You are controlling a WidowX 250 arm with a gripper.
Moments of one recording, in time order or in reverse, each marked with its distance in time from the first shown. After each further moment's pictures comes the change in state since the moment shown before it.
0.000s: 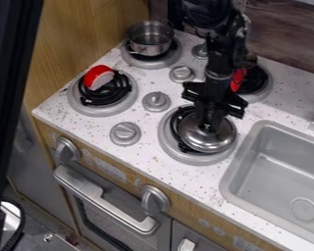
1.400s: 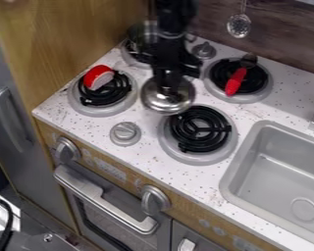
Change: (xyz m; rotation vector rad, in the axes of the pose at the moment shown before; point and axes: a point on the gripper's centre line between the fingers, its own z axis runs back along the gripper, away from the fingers) arm 0.006 0.059 0.050 0.049 -0.086 0.068
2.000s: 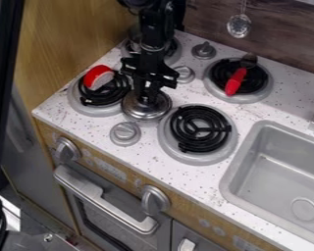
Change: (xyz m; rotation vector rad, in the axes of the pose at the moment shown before) arm 0.010 0.053 -0.068 0.039 0.163 0.074
